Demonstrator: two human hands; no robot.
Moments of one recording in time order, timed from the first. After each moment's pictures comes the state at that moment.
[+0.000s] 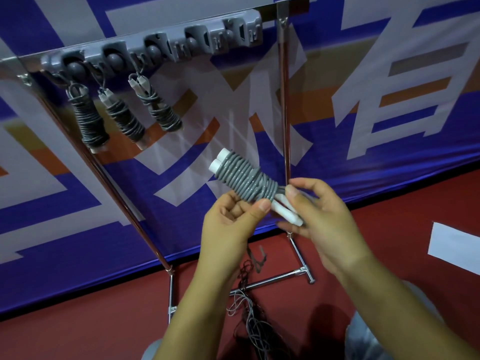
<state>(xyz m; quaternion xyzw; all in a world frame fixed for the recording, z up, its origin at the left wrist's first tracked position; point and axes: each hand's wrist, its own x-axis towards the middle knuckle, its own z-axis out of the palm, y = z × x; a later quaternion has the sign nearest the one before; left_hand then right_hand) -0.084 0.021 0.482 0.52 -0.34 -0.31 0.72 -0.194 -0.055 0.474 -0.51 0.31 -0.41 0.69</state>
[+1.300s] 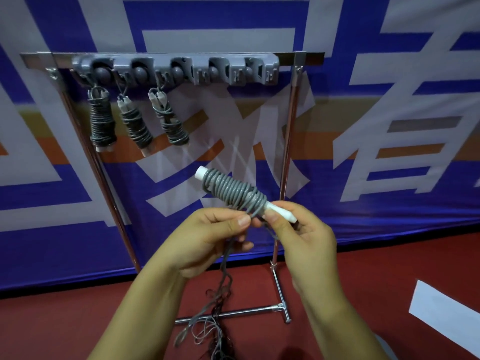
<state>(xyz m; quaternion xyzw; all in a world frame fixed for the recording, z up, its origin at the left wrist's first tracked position) -0.055 0.018 0.513 0.50 -0.36 -0.49 0.62 -0.188 -0.060 0.489 -0.63 0.25 -0.50 0.54</state>
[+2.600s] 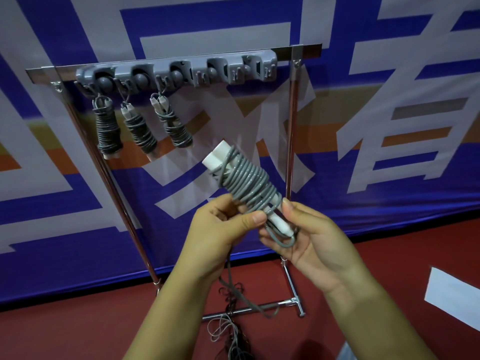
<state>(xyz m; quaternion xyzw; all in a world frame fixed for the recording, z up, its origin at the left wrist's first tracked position) -0.076 0.019 0.518 0.49 -0.40 -0.33 0.70 -0.198 -0.061 0.511 -0.42 0.18 -0.29 0.84</state>
